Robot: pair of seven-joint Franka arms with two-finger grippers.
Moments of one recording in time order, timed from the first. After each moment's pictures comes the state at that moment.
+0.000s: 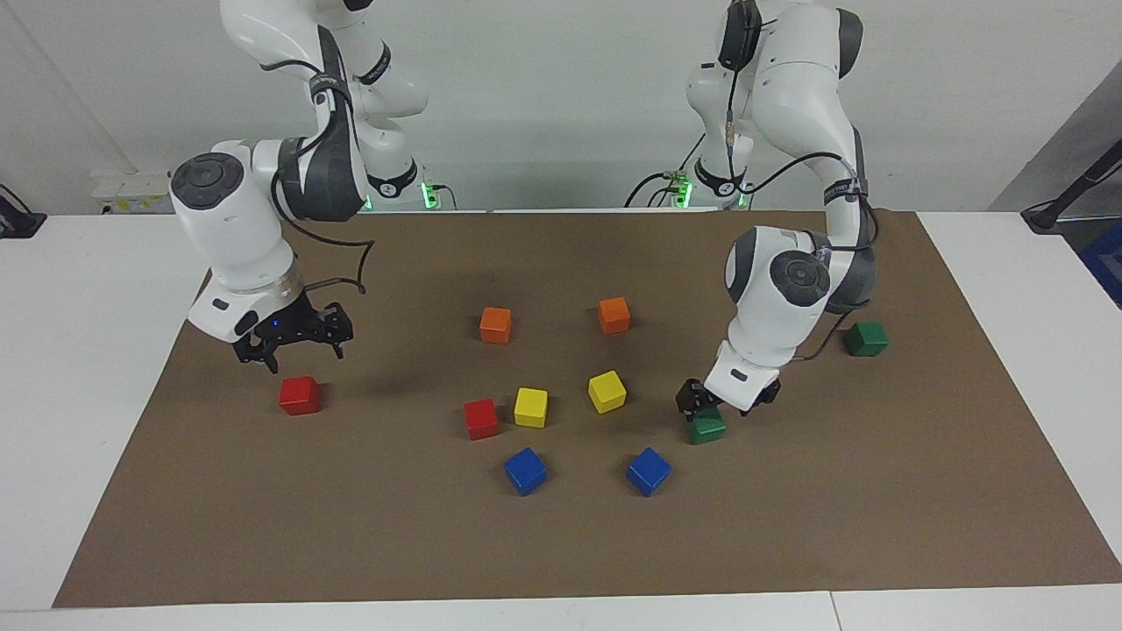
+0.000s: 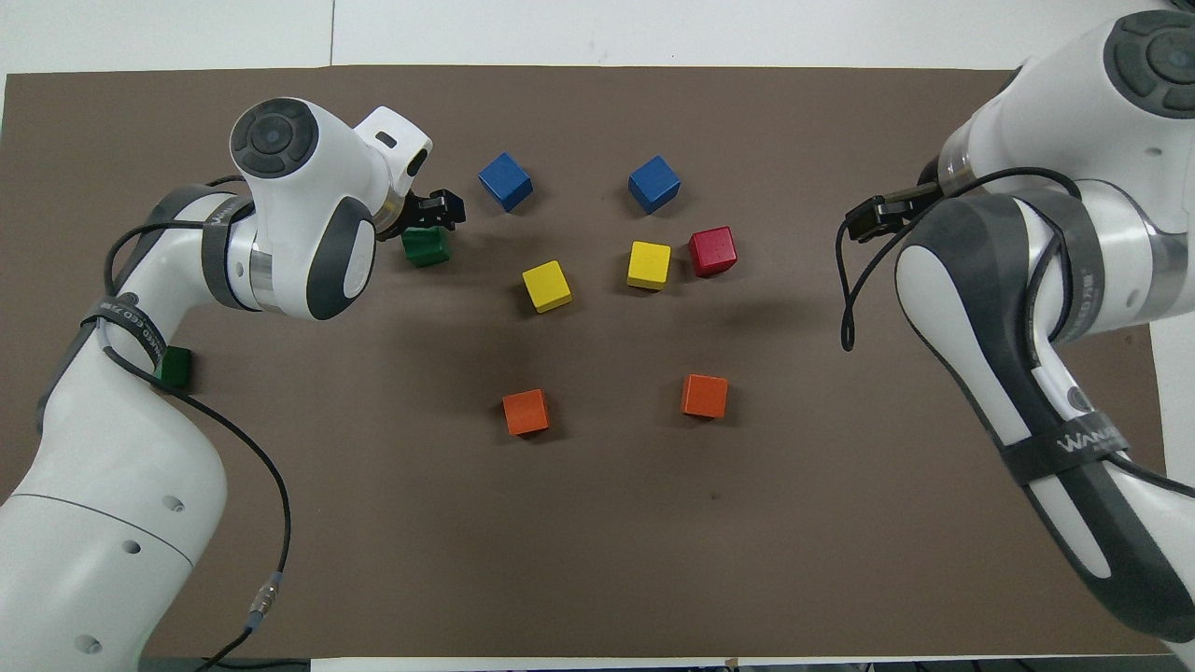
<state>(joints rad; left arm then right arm) -0.33 0.53 0.01 -1.62 -0.05 2.25 -0.35 0.14 0.28 0.02 -1.57 -0.06 1.87 0.04</state>
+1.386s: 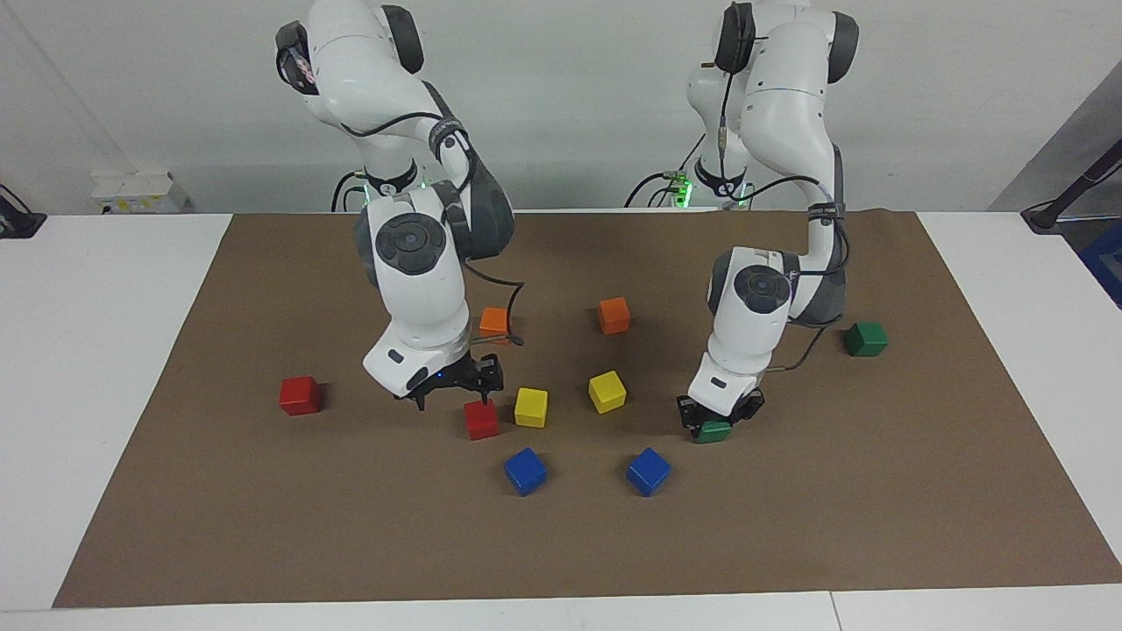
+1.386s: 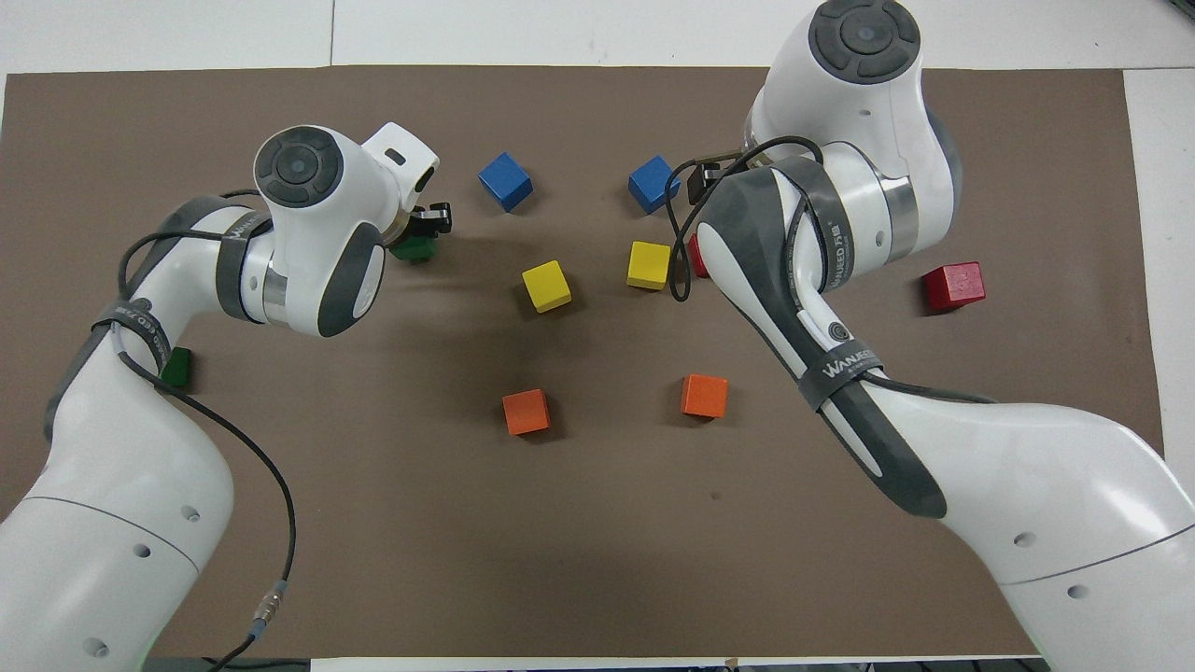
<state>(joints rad) -0.33 0.49 0.03 -1.66 0.05 2.29 -0.40 0.29 0.59 0.03 -1.27 -0.05 1.89 0.26</state>
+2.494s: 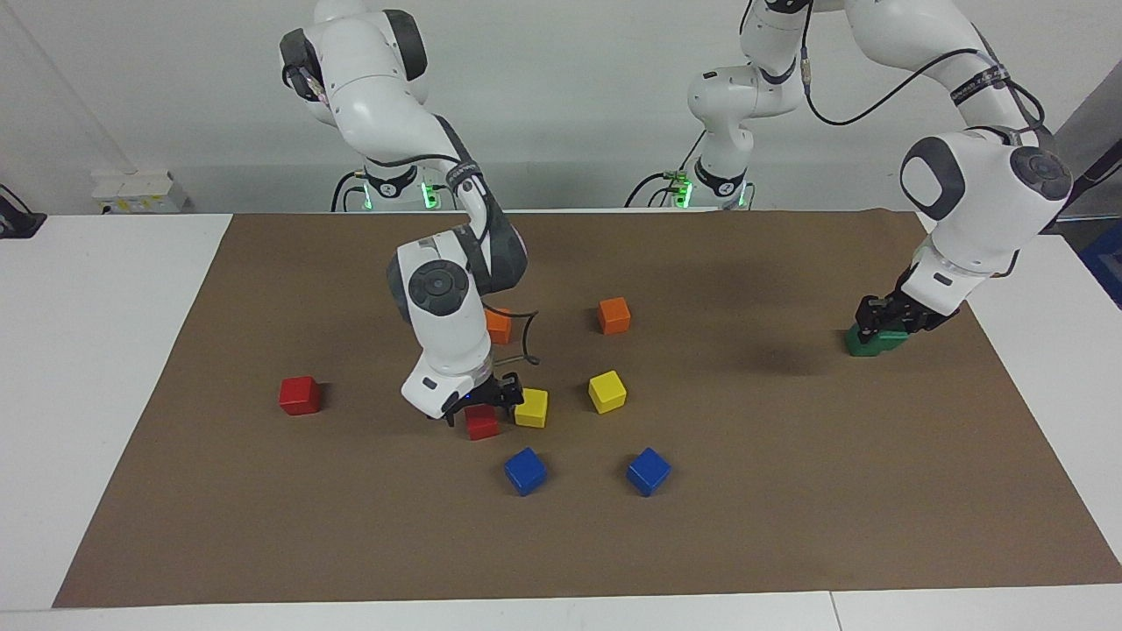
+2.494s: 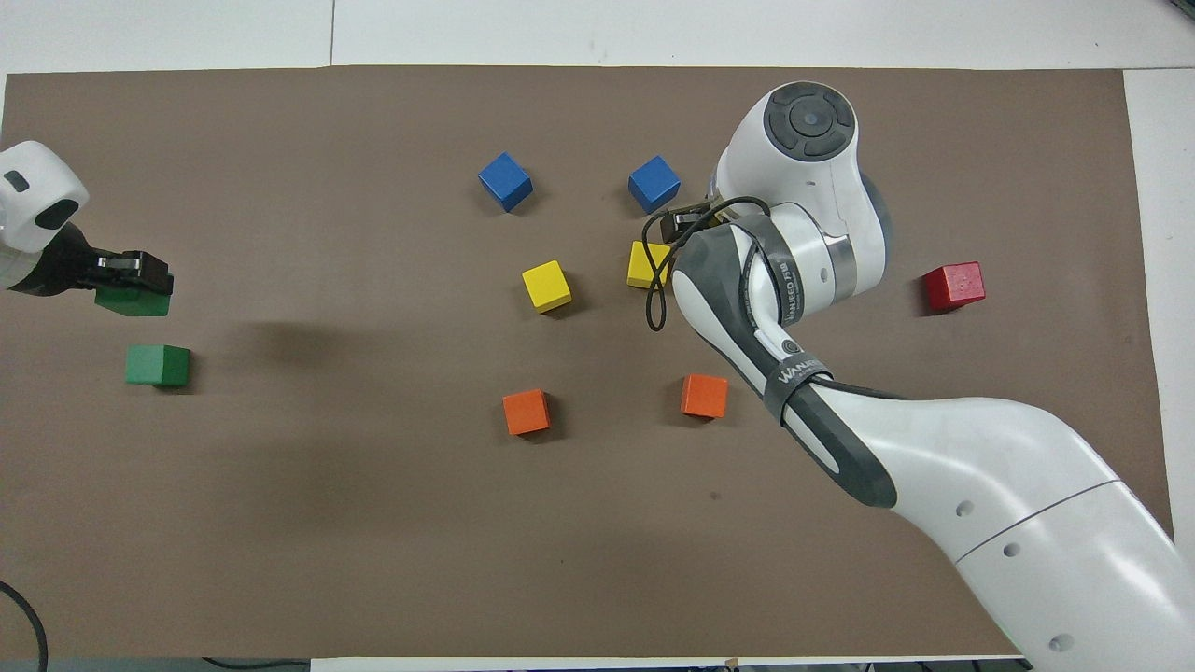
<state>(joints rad) 0.09 0.15 0.03 -1.84 -0.03 1.98 0.24 0.30 0.60 0.06 -1.46 -0.02 2.11 0.23</state>
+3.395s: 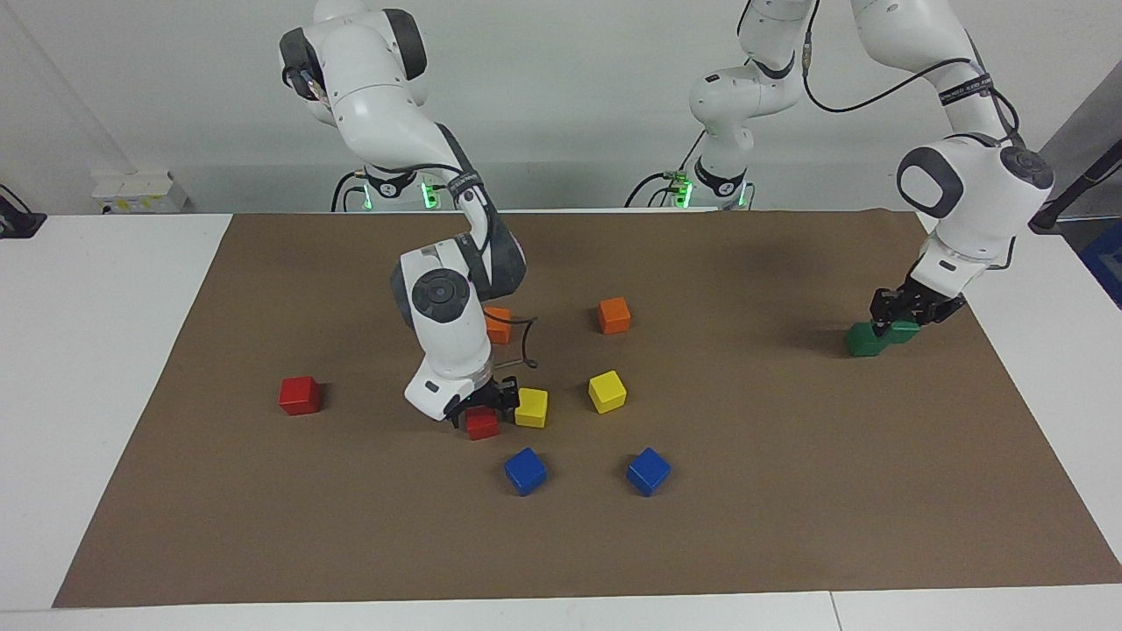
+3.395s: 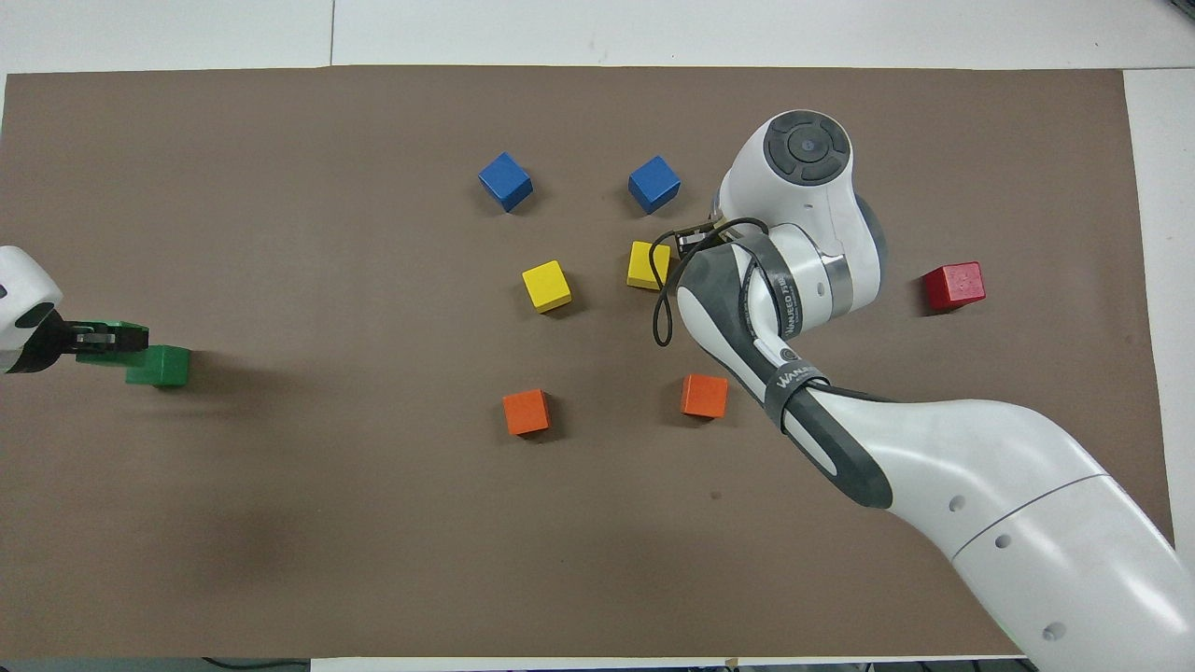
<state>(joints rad) 0.20 0.04 0.03 -2.17 -0.06 2.31 0.39 0.29 0.59 0.06 -1.54 -0.02 2.15 0.19</state>
